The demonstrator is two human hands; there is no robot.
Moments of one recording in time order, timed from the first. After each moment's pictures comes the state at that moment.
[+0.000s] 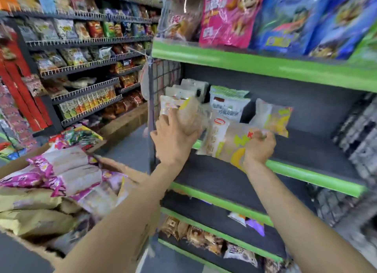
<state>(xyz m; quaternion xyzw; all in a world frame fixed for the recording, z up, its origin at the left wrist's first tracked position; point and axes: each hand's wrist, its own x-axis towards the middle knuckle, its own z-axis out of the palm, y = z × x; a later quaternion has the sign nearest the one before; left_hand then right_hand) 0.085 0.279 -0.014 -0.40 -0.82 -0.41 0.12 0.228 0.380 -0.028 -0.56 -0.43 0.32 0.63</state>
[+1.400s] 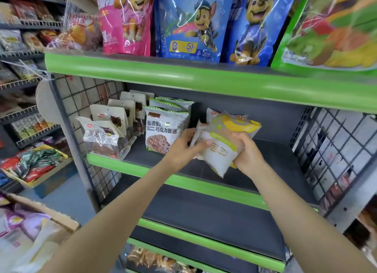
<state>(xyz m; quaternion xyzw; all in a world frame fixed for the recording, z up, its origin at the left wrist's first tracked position) 0.212 0.452 -0.010 -0.55 -0.60 -0.46 -0.34 0.370 0.541 -0.022 -0.29 -0.40 0.75 0.43</state>
